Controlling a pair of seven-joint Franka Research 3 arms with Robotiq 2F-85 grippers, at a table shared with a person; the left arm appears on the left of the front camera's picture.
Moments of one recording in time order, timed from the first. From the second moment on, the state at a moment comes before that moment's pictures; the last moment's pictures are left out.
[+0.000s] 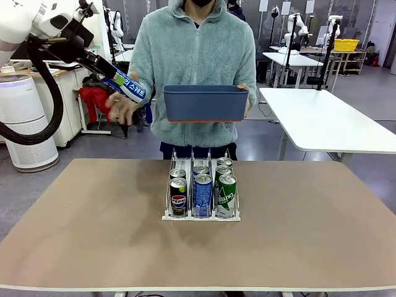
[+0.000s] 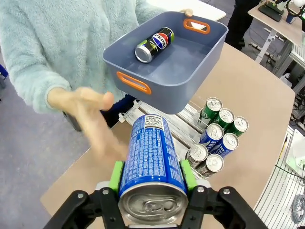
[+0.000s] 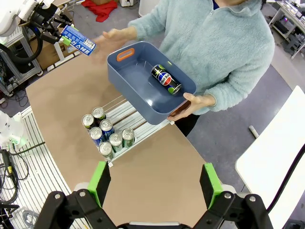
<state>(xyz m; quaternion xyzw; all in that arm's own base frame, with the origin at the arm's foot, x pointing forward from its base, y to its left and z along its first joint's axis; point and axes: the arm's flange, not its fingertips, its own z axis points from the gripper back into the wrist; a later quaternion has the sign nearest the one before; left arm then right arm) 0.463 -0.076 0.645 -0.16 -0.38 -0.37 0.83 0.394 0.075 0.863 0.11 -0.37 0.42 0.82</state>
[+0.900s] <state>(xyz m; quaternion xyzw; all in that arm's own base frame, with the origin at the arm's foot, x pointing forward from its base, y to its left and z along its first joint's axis) 0.424 -0.178 0.587 -0.08 -0.33 -0.35 0.87 0.394 0.075 0.863 0.11 -0.37 0.42 0.82</state>
